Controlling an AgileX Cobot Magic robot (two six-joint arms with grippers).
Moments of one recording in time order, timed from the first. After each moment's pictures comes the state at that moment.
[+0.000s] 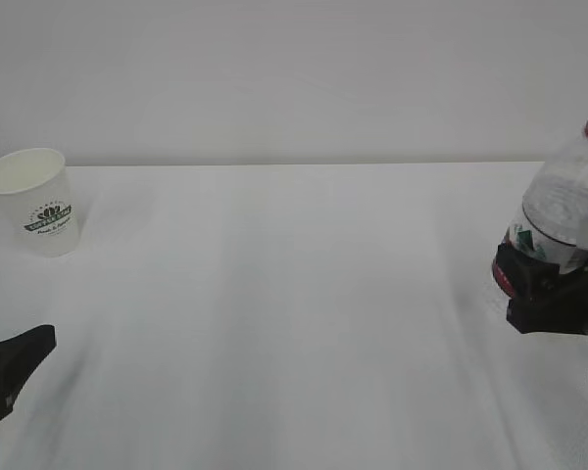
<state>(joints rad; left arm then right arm) -0.11 1.60 -0.01 0.26 -1.15 -0.15 0.21 1.67 -0.22 0.02 -1.09 -0.07</state>
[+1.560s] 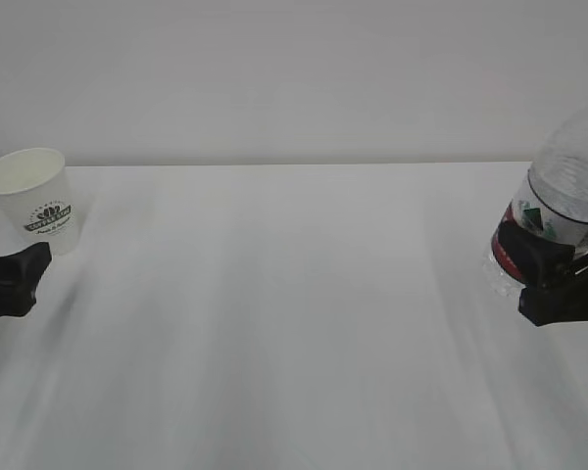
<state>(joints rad) -0.11 1.76 -0.25 0.01 -1.15 -0.05 0.21 1.45 -0.21 -0.07 -0.96 -0.07</state>
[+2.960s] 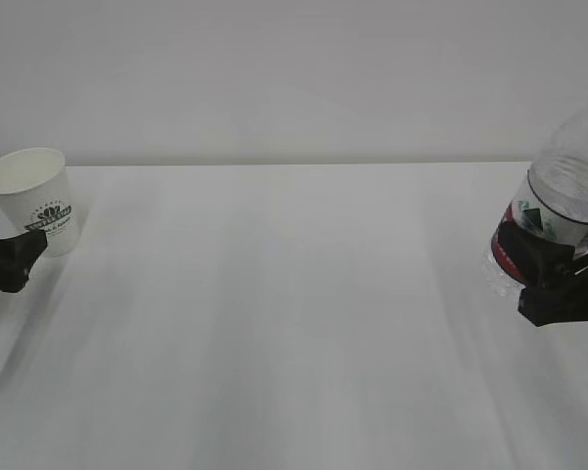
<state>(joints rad) 0.16 1.99 -0.48 0.37 -1.15 -0.16 0.21 1.45 -0.21 -0.07 -0.96 -0.07</state>
